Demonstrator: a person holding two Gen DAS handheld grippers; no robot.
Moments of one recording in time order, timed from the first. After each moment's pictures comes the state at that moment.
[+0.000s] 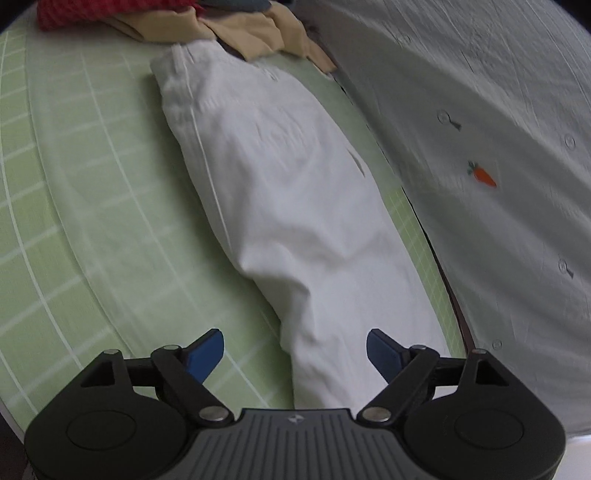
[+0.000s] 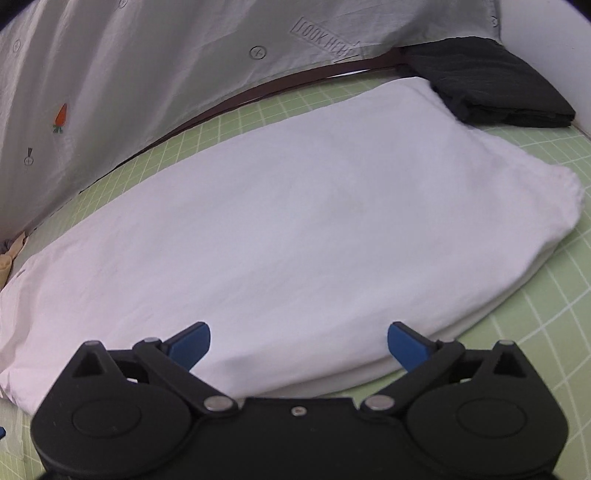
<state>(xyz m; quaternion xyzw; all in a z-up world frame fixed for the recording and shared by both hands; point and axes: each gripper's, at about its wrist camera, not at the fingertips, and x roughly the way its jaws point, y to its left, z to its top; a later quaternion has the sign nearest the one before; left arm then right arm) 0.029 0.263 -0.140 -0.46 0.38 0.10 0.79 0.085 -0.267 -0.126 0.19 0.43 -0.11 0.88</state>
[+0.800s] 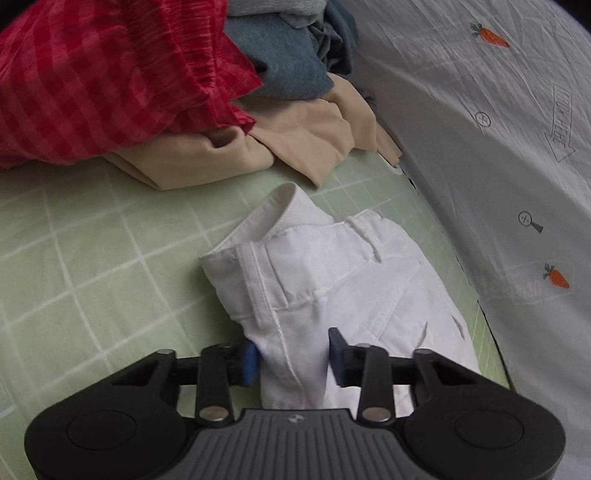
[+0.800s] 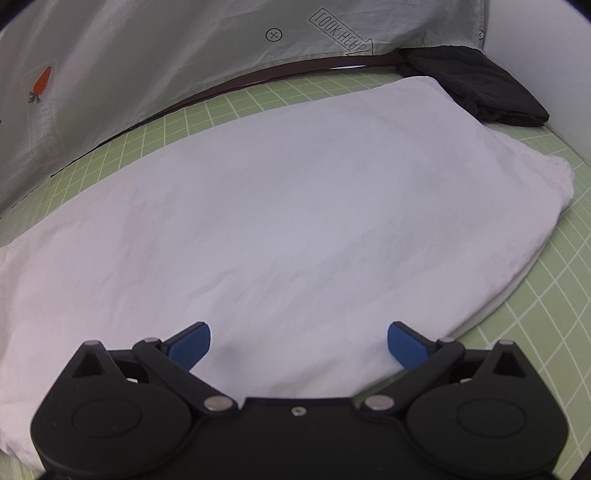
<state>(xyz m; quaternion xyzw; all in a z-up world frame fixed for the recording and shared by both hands) 0.118 0.415 -0.163 -0.44 0.35 0.15 0.81 0.114 -0.145 -0.130 0.16 0.44 -0.23 0.85</state>
